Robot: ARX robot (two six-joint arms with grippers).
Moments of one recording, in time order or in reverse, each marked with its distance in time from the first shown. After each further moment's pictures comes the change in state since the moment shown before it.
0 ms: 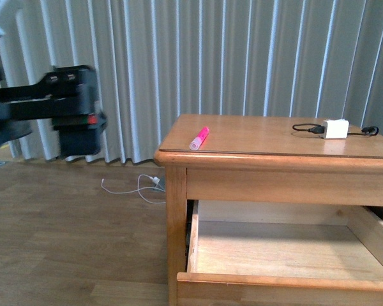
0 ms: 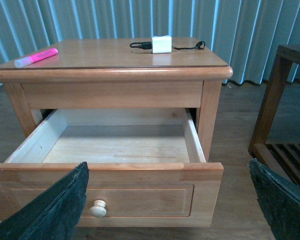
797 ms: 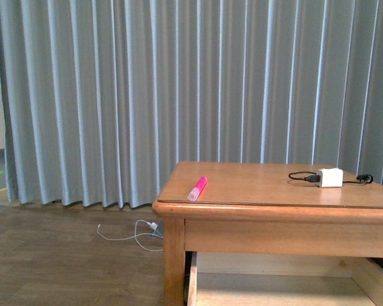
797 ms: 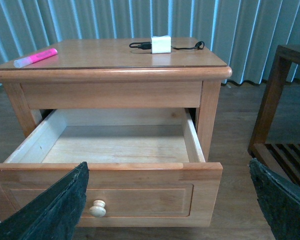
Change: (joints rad) left arm 0.259 -1.256 -0.737 -0.450 -0.025 -0.040; right arm 0.000 0.001 0.000 0.000 0.000 0.000
